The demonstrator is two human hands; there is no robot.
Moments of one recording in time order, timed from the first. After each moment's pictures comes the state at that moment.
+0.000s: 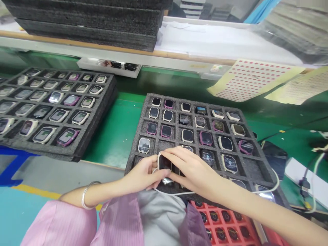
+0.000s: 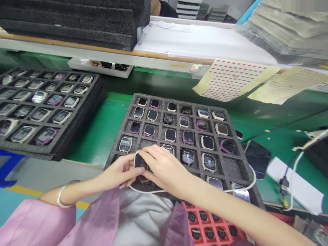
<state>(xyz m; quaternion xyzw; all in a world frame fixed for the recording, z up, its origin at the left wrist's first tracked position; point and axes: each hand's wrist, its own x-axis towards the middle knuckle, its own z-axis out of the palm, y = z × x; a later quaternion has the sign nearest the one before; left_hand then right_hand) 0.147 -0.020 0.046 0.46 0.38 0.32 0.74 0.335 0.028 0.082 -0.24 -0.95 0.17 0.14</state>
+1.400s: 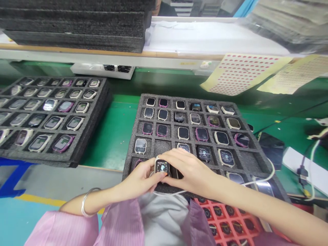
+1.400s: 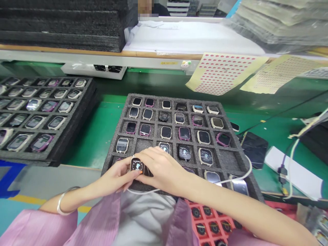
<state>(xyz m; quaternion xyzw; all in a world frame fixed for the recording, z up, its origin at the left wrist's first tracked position) 0.148 -0.027 0.050 0.50 0.41 0.30 0.71 0.337 0.021 0.081 -0.25 -0.92 0.24 0.17</state>
